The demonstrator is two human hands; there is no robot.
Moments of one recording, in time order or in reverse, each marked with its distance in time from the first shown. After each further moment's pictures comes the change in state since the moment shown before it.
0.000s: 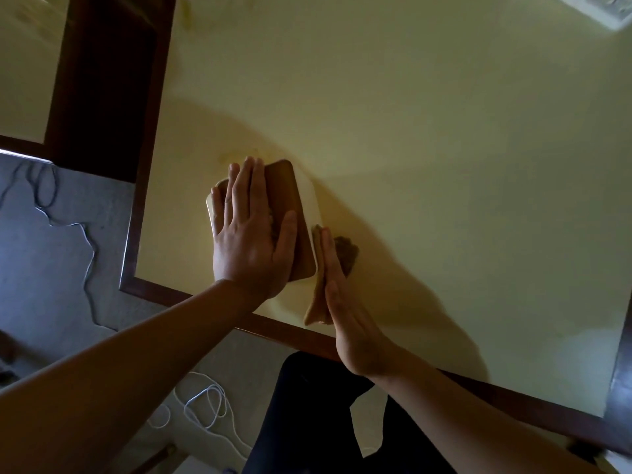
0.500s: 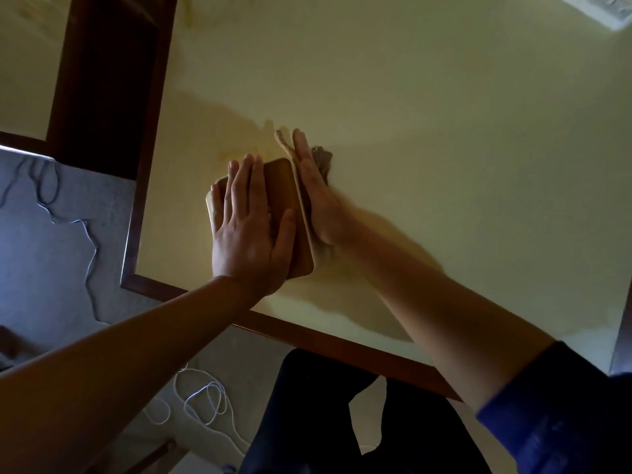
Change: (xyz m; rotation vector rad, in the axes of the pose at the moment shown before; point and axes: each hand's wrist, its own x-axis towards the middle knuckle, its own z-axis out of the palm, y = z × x) left_hand 0.001 0.001 0.000 0.003 0.005 0.002; right_hand 0.151 -0.022 -0.029 -0.050 0.028 0.035
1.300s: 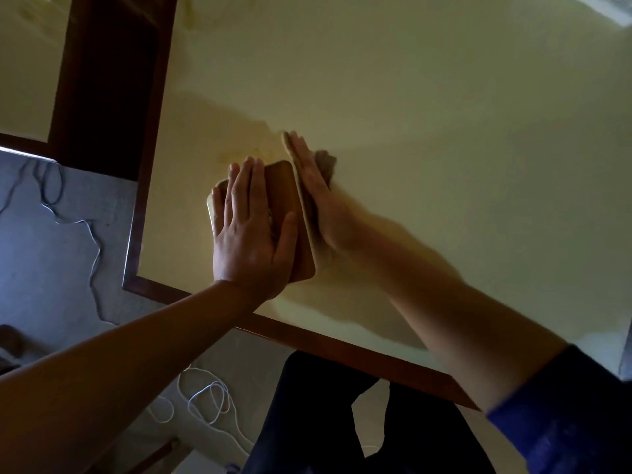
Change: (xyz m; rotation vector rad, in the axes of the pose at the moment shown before) left_hand 0.001 0.001 -0.001 -0.006 0.000 -0.006; right_hand -0.007 0.000 -0.002 0.015 -0.063 -0.036
